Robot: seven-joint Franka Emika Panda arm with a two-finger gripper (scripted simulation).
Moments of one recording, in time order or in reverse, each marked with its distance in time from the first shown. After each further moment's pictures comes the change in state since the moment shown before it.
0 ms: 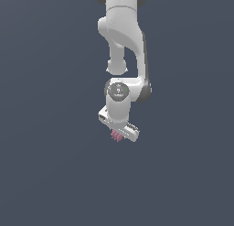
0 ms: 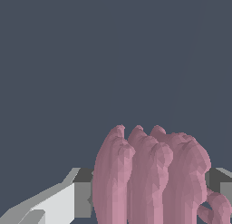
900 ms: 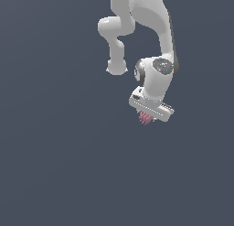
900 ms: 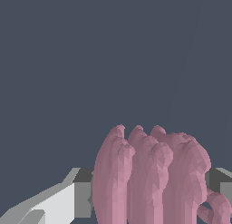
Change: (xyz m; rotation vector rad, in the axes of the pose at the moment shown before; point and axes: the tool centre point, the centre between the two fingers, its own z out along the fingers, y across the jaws) arm -0.143 -0.079 -0.044 0.001 0.000 -0.004
